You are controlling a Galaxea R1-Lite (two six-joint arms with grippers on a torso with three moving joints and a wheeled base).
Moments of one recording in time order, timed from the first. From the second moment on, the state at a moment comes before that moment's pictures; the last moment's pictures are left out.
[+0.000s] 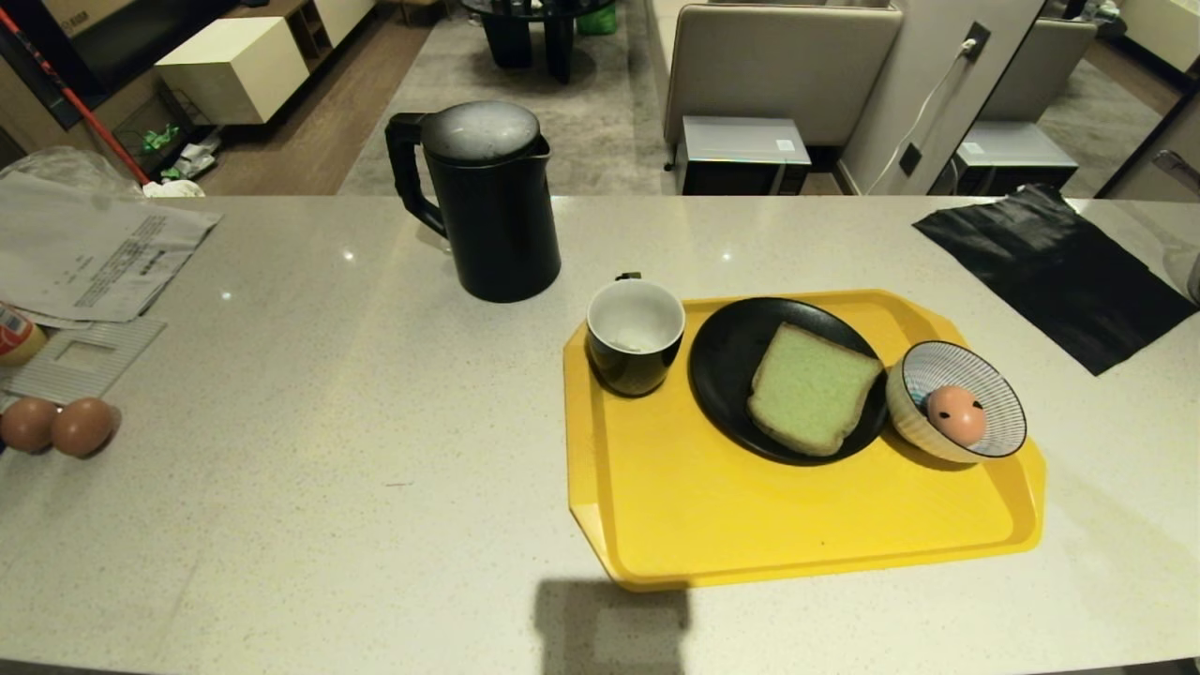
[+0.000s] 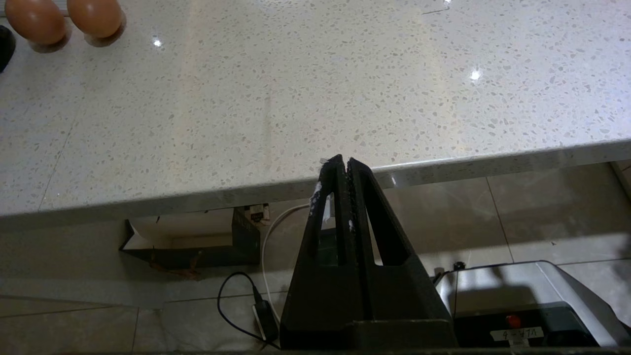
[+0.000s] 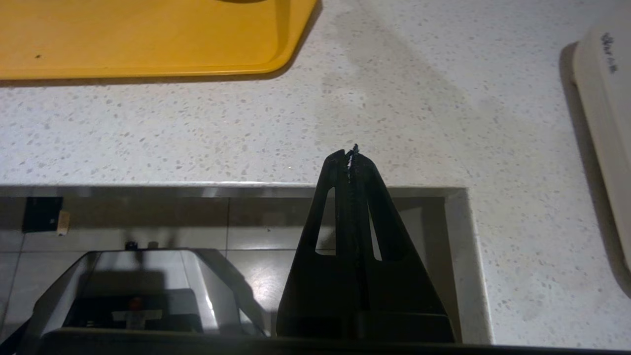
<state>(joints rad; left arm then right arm) 0.01 0.00 0.00 0.01 -0.03 0.12 0.12 0.28 -0.13 0.02 -0.26 0.00</state>
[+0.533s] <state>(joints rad) 0.01 0.00 0.00 0.01 -0.03 0.12 0.04 0.29 -0.08 0.02 -0.14 -0.02</state>
